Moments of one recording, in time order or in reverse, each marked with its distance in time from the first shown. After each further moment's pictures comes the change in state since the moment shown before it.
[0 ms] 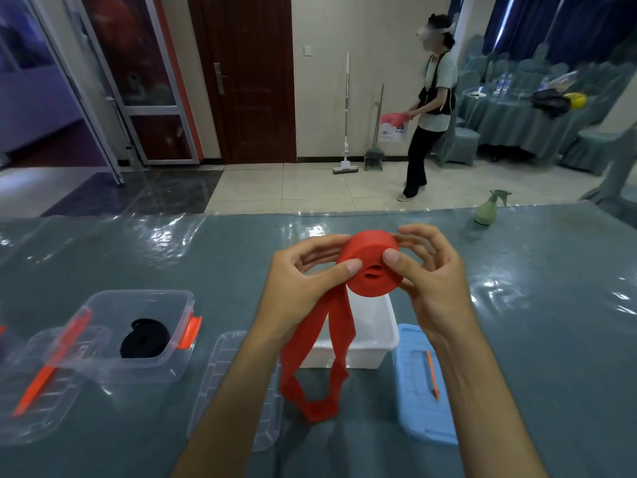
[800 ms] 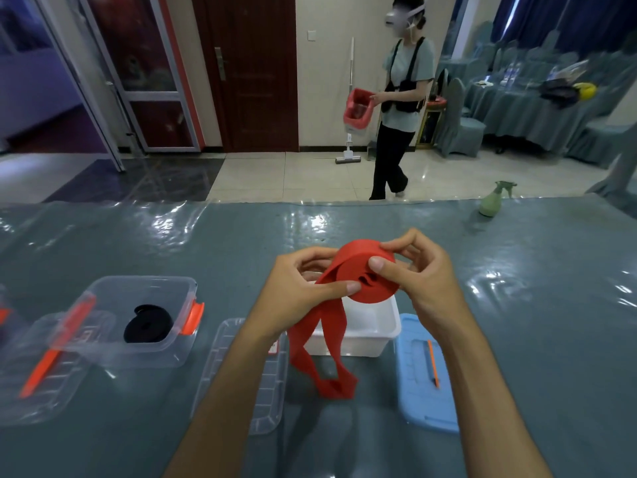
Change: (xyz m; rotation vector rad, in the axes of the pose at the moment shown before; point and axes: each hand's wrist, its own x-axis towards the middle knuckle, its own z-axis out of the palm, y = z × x) left_hand -0.008 -0.031 -0.023 0.167 -0.099 -0.100; right_hand -0.001 0.022 -0.007 -0.191 -0.131 0.035
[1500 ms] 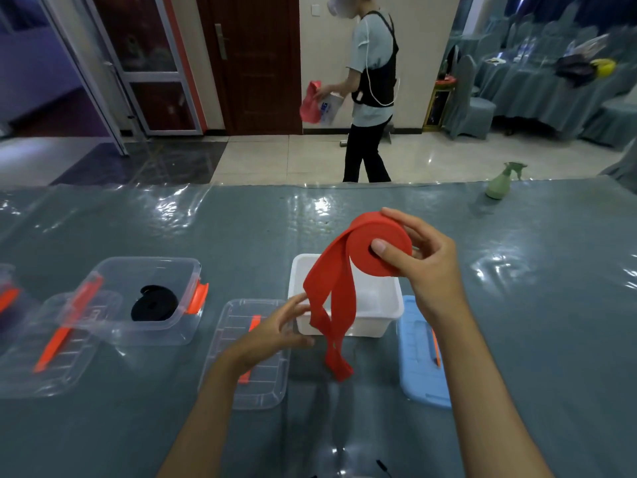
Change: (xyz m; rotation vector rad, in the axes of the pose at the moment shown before) left_hand -0.059 -0.125 -0.036 0.059 -0.313 -0.432; right_hand -0.009 0.012 0.003 0.035 0.071 -0.043
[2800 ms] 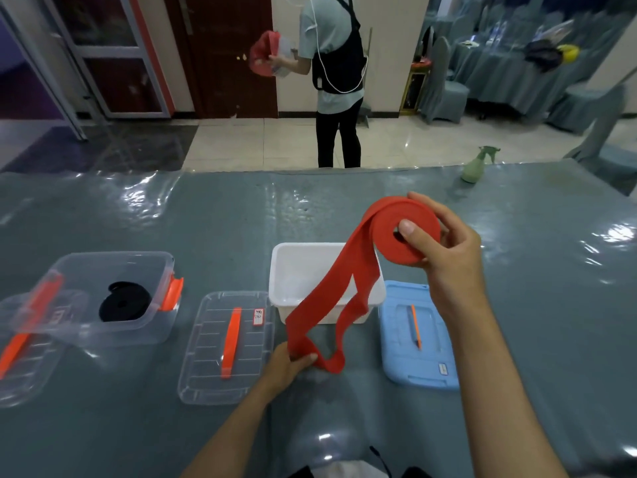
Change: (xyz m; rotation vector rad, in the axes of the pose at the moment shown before) left_hand 0.047 -0.123 0.078 -0.011 0.205 -0.186; right_hand -0.008 -0.008 -0.032 -0.021 0.182 0.007
